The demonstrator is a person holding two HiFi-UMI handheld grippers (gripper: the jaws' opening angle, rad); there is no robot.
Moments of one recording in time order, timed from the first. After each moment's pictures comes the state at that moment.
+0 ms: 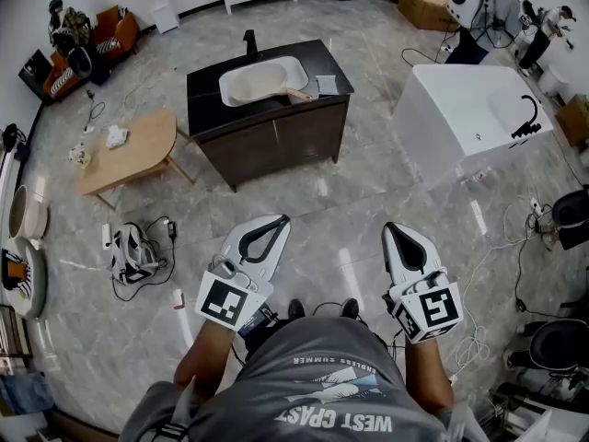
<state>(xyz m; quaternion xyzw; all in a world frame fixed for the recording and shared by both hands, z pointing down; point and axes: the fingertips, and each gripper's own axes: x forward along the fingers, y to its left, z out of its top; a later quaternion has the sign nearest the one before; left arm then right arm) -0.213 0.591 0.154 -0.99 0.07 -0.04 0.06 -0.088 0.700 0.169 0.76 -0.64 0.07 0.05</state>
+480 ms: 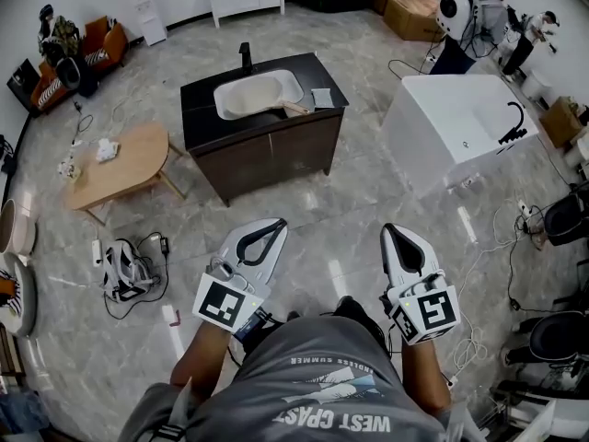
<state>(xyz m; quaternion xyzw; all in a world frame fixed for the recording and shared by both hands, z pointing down) -0.242 0.551 0.149 -1.00 0.05 -0.02 0.07 -0.119 0.665 0.148 0.78 -0.62 0.04 0.05</state>
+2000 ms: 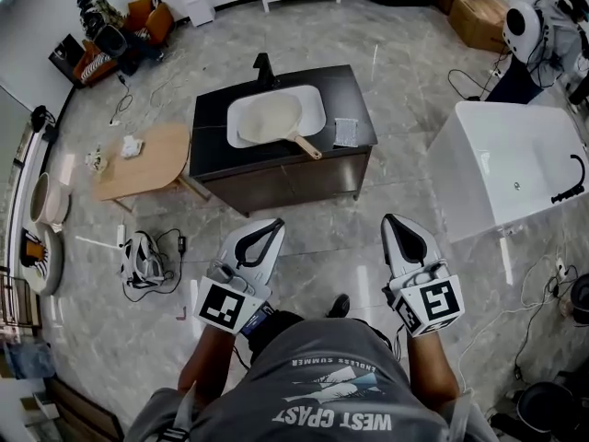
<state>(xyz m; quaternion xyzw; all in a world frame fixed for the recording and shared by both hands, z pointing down) 0.026 0.394 0.173 -0.98 0.17 -0.09 0.07 0.179 0.469 0.189 0.70 -0.71 0.07 0.01</state>
